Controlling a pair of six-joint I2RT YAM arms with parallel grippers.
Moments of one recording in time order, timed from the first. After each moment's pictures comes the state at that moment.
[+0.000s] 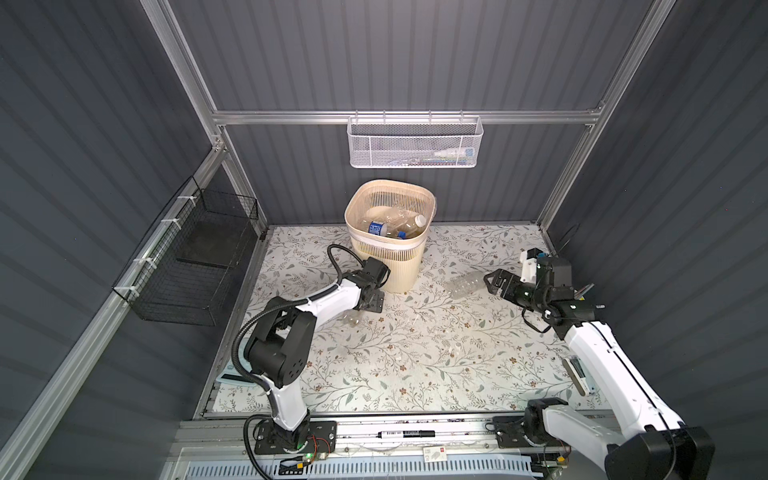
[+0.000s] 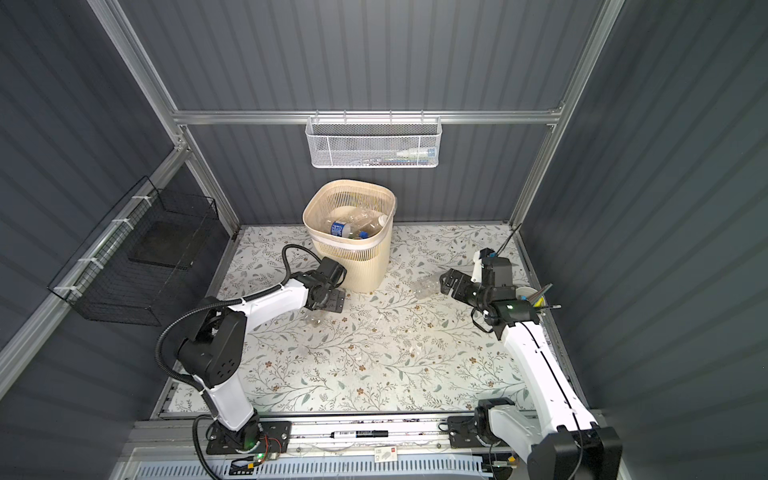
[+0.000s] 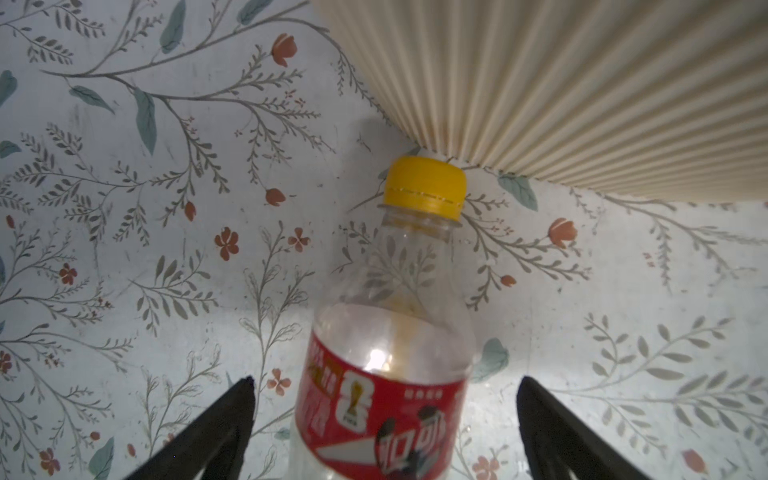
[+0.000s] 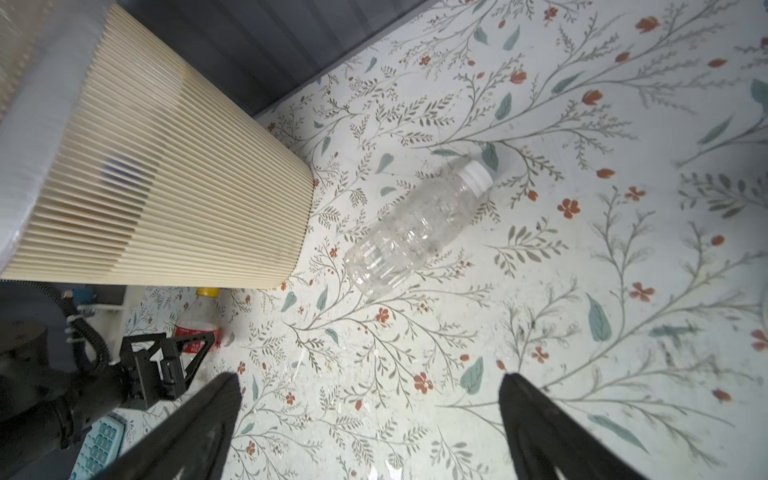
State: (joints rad) left arm -0.56 1.82 1.22 -0.62 -0.35 -0.31; right arm 0.08 1.03 0.86 -0.52 -0.22 0.48
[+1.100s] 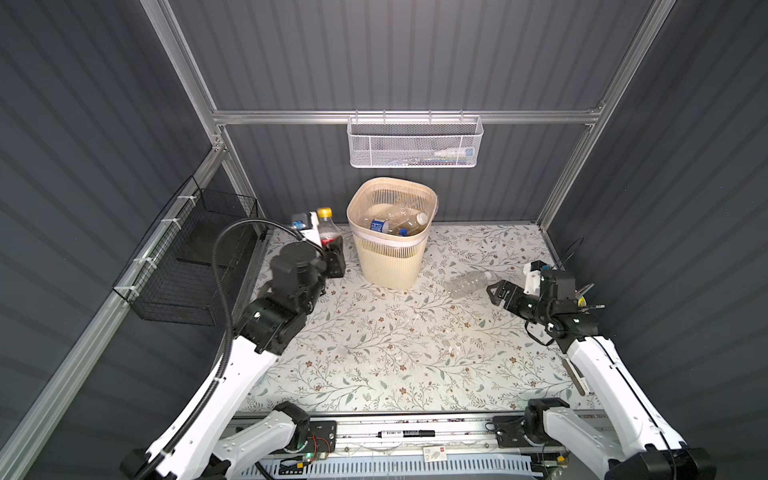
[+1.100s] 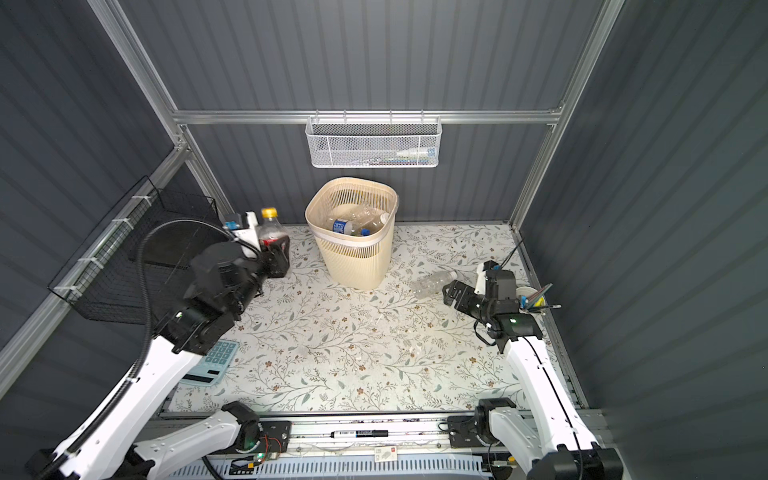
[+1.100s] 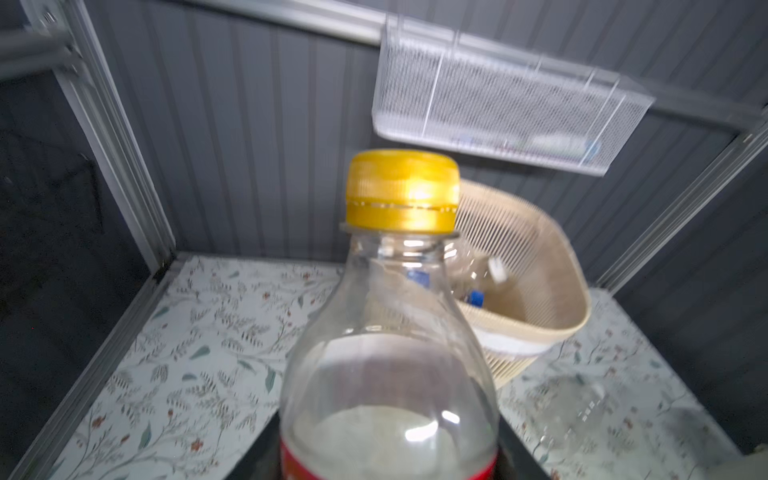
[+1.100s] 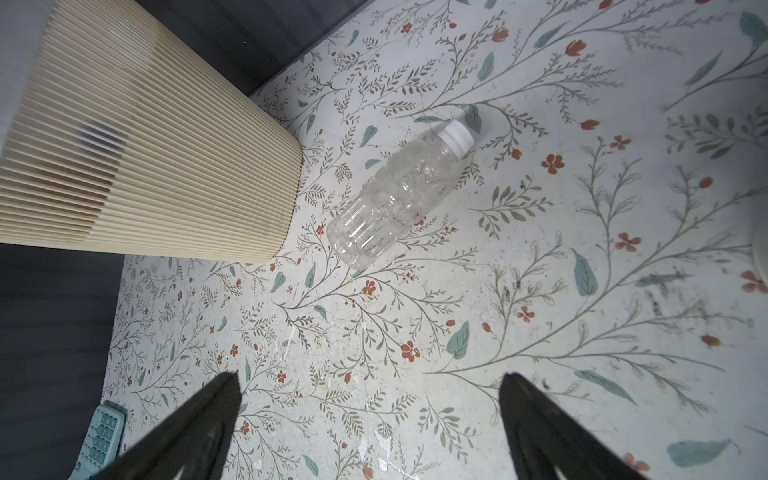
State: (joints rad) left arm -0.56 0.99 1.24 -0.37 -0.38 -0.24; right arm 0.05 0.96 0.79 -0.53 -0.25 0.49
